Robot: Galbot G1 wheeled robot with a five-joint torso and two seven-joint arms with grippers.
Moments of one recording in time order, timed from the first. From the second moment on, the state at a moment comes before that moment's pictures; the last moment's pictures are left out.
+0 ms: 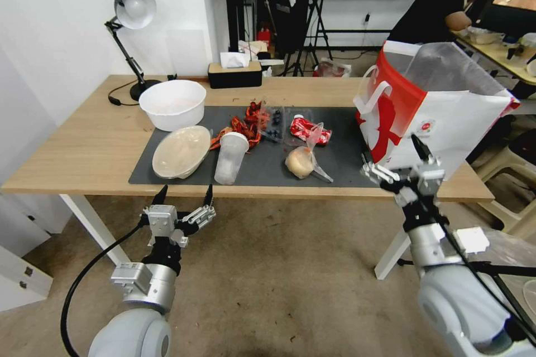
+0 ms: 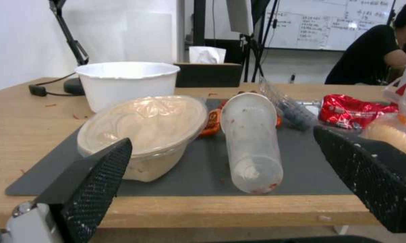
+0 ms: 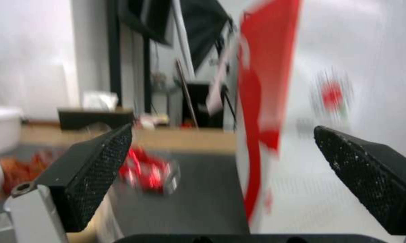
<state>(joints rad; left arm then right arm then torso) 1.68 -1.59 -0.55 -2.29 -0.11 0.11 0.10 -1.57 1.11 0.50 2.22 0.30 0.12 0.26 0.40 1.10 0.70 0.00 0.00</state>
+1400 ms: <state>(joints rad) 1.68 -1.60 -0.56 -2.27 -0.10 0.09 0.11 -1.11 1.05 0.07 2.00 0.50 -0.13 0.34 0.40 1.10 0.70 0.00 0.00</state>
